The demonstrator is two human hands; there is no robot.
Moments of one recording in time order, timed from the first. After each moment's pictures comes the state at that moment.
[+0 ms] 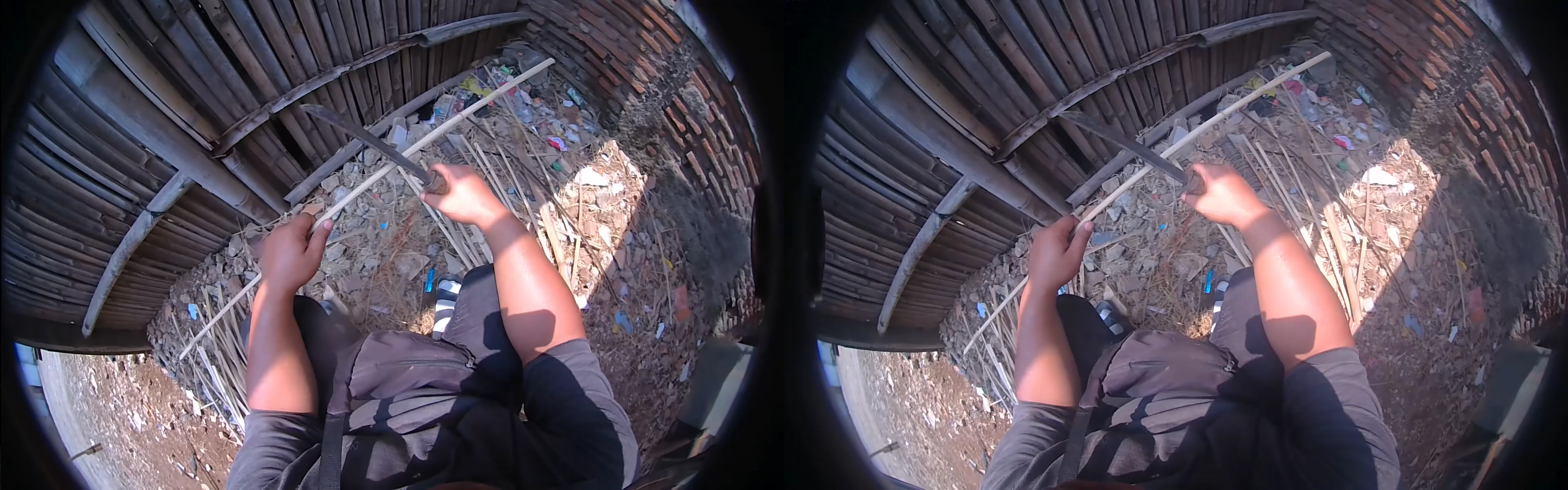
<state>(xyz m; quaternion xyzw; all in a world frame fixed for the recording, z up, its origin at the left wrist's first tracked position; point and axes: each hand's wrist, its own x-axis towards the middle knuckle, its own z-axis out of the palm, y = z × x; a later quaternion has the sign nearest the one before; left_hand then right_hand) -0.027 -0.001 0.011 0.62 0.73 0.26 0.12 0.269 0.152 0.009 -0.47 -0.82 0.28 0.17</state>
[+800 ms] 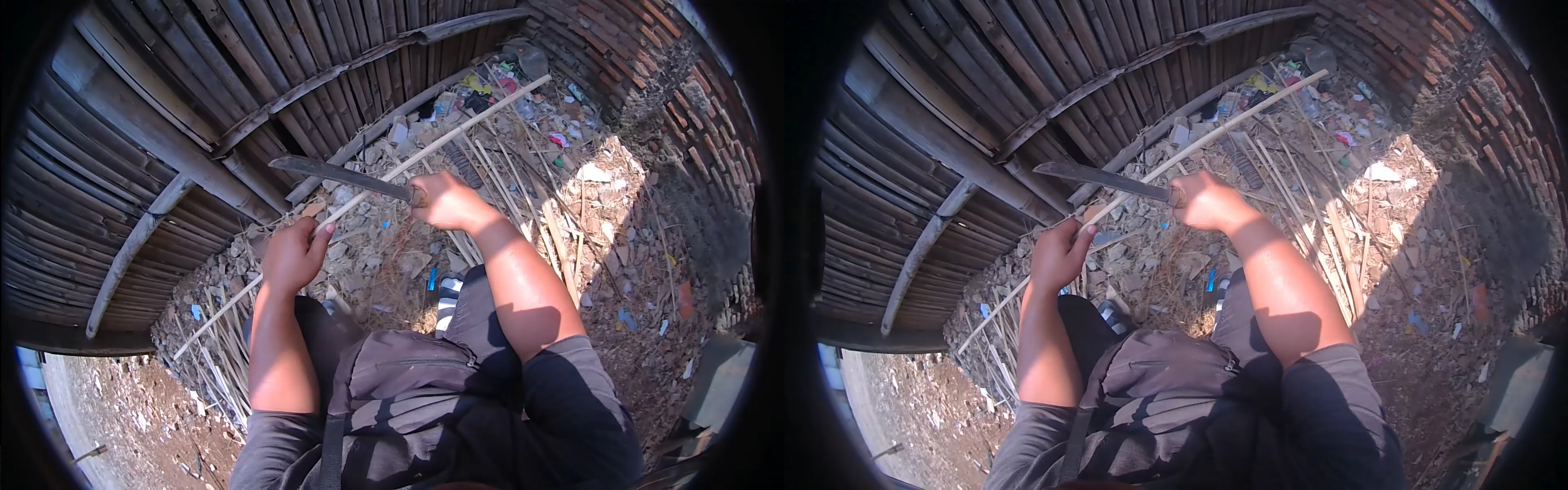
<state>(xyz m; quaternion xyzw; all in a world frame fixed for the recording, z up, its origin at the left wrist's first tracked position) -0.026 -0.001 0.012 0.61 0.74 0.22 0.17 0.255 0.147 -0.010 -0.41 -0.86 0.26 0.14</state>
